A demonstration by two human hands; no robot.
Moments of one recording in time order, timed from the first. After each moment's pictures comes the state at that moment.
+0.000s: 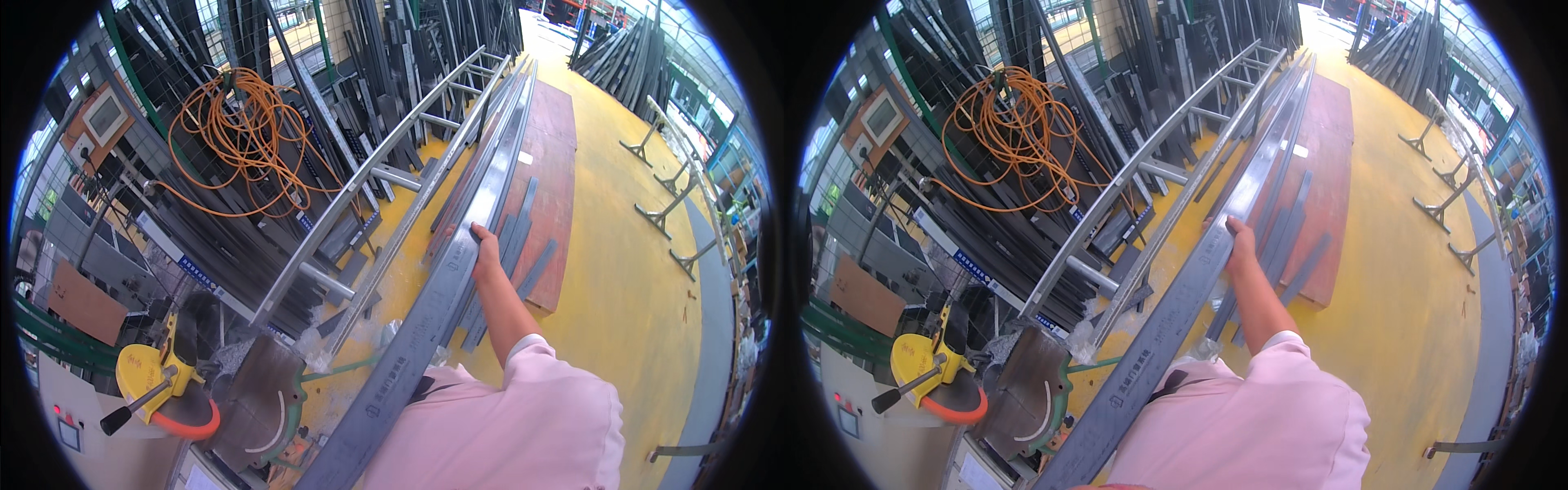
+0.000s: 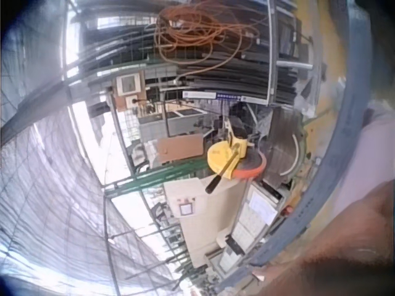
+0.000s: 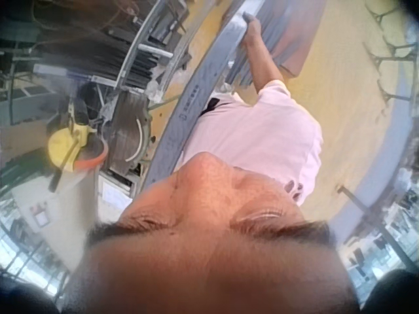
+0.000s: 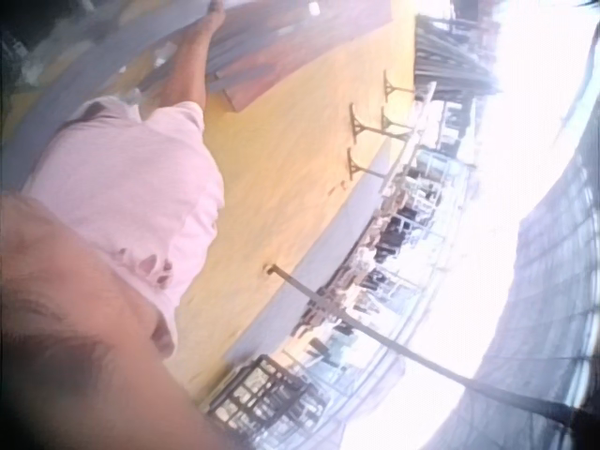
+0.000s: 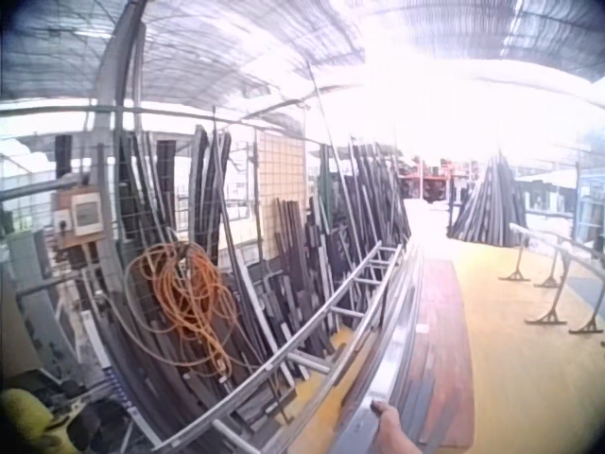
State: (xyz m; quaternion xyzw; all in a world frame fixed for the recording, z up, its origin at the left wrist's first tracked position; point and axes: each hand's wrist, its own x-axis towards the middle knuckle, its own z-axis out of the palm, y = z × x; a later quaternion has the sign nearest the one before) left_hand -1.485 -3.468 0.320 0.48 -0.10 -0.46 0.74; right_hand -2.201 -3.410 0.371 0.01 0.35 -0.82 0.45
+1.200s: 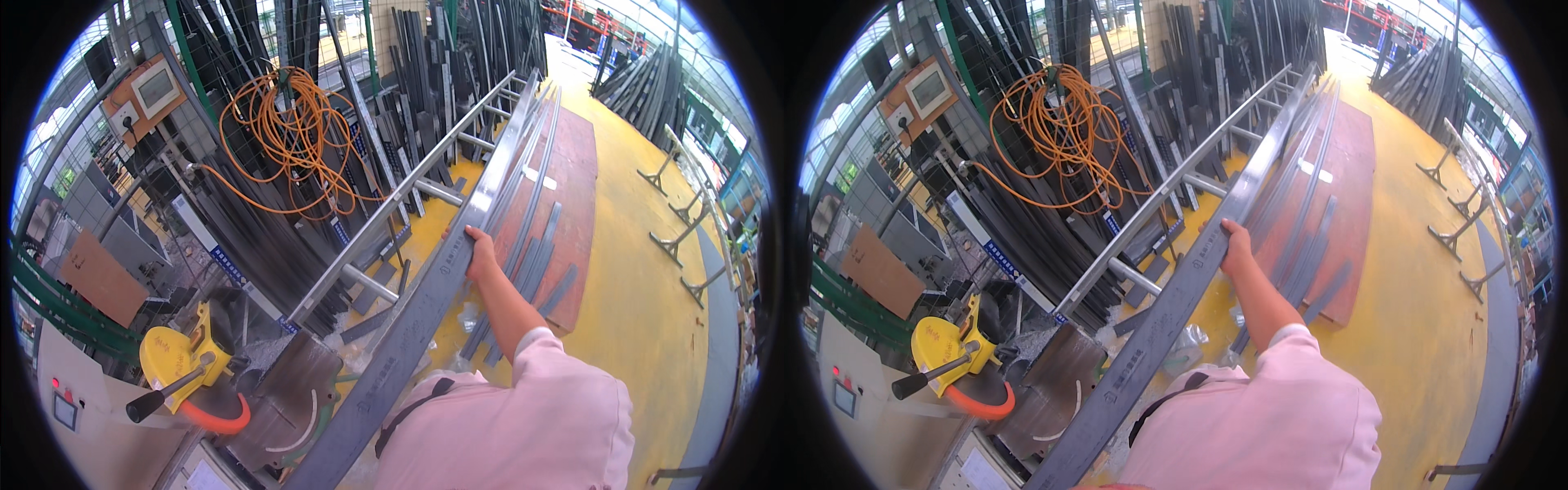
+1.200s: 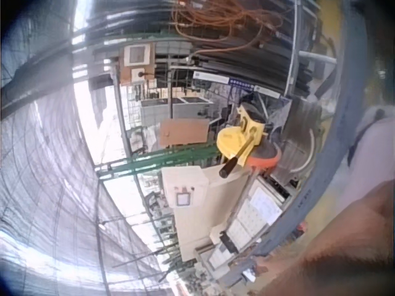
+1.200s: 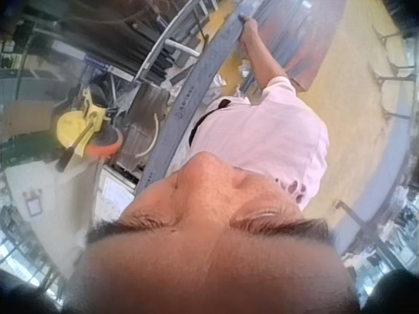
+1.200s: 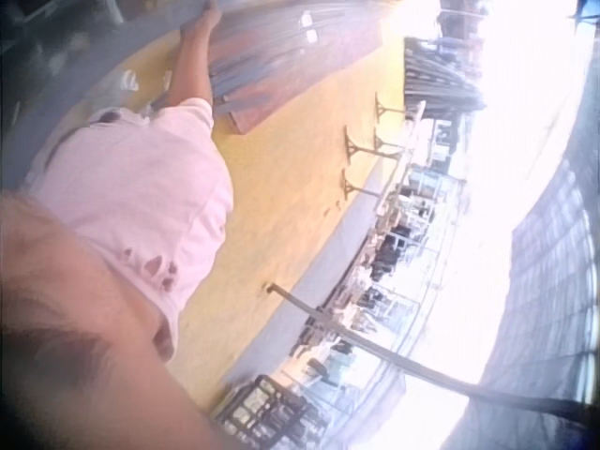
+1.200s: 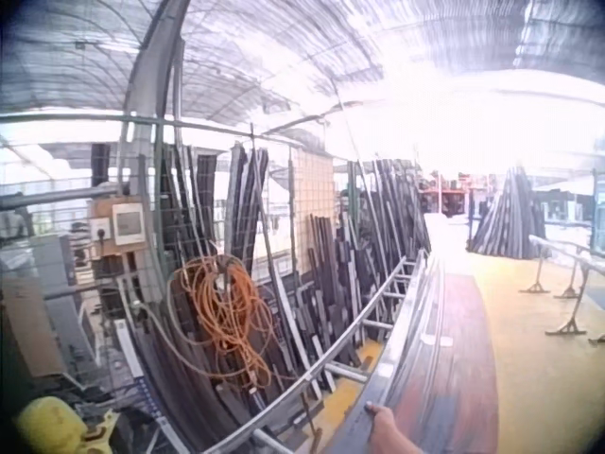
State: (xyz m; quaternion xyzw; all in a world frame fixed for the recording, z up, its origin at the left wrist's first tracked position) left_hand -1.385 -3.620 0.305 0.47 -0.10 -0.49 0.73; right_hand -2.104 -3.515 0.396 0.01 0.38 -0.77 0.51
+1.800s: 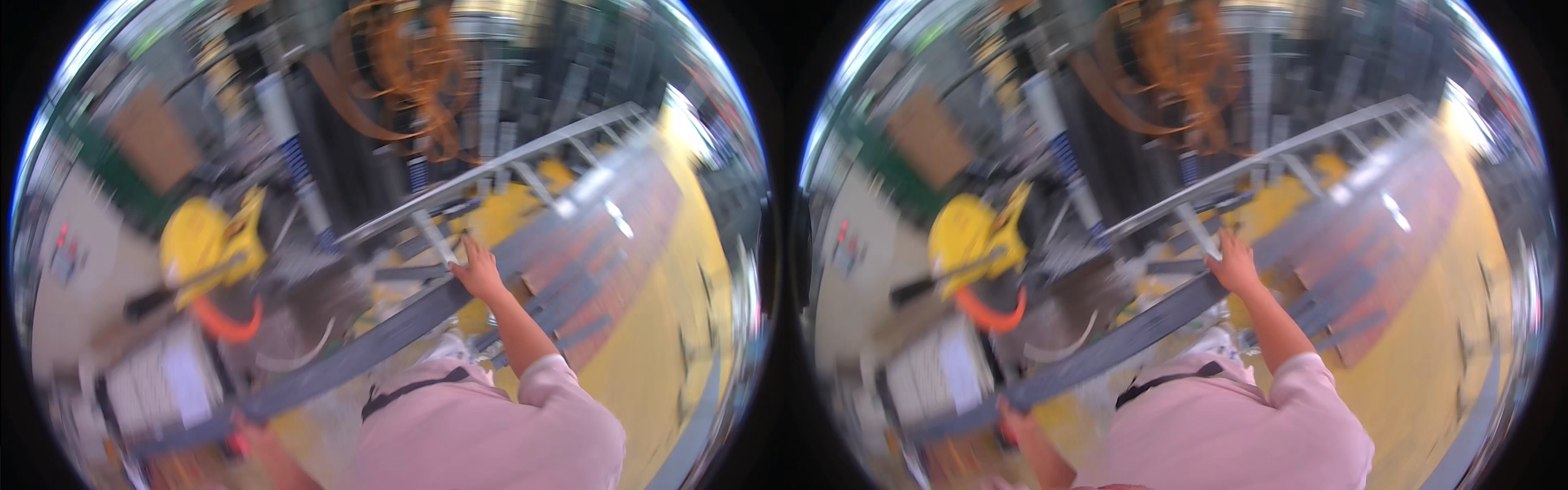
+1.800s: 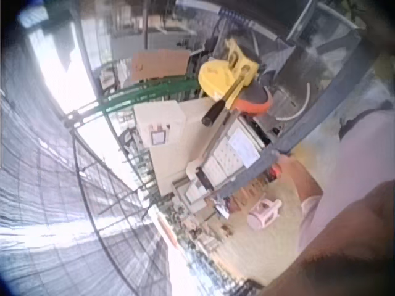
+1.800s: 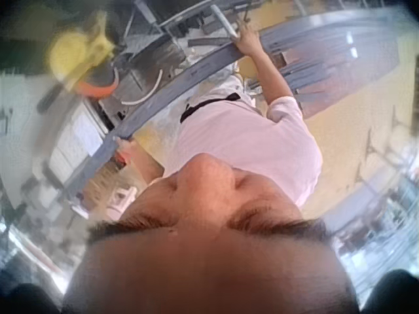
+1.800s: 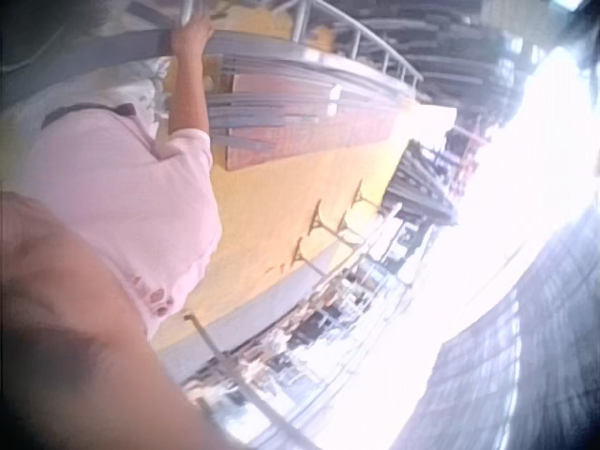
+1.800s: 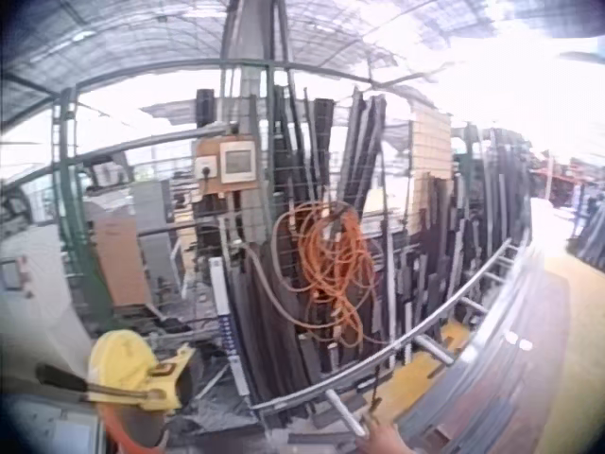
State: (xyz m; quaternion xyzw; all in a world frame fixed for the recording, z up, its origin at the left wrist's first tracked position) left_hand -1.367 -3.292 0.223 0.43 -0.02 -0.53 0.73; right_hand -2.008 -3.540 0.345 -0.69 0.70 -0.19 0.07
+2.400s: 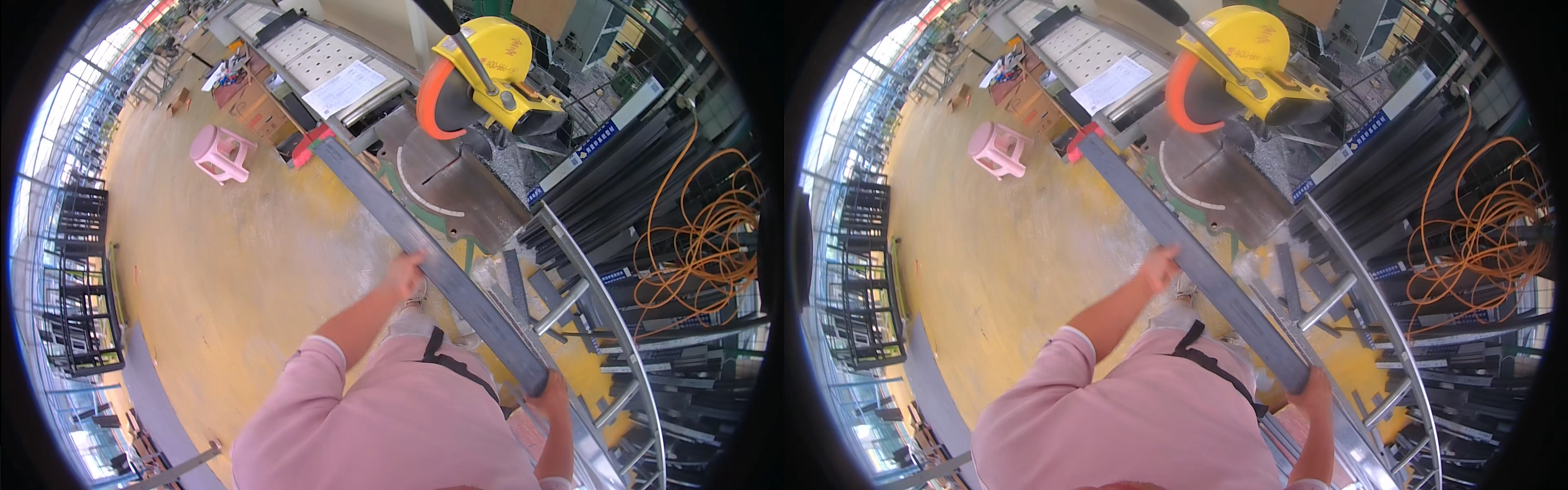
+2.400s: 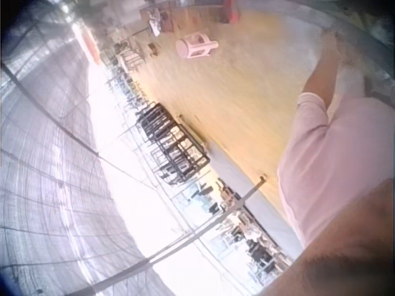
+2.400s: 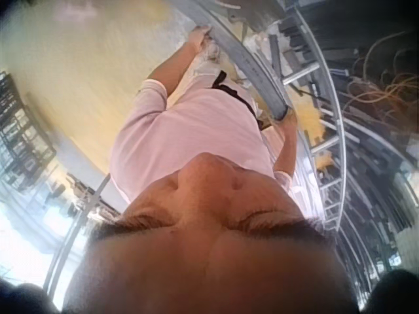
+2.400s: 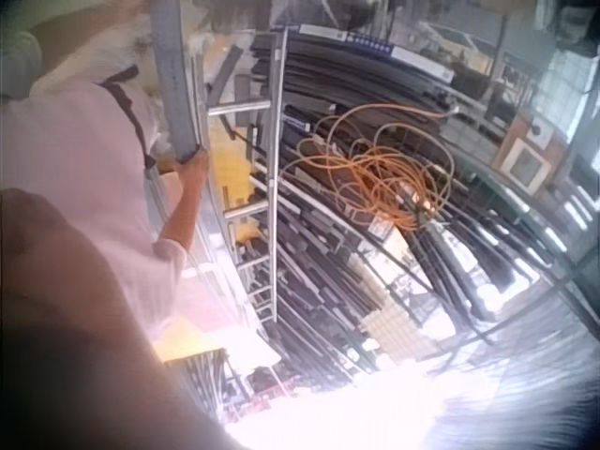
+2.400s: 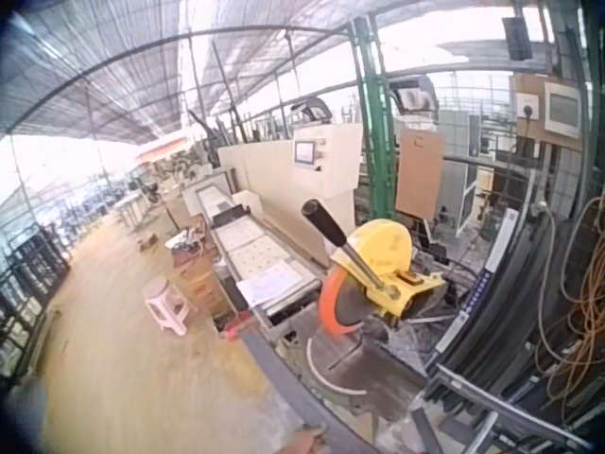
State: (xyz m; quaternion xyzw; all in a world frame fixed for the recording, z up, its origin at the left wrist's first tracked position) left_hand -1.721 -3.348 0.224 0.50 0.16 -0.44 0.73; right_hand -2.160 -3.563 0.329 -0.88 0.35 0.18 0.26
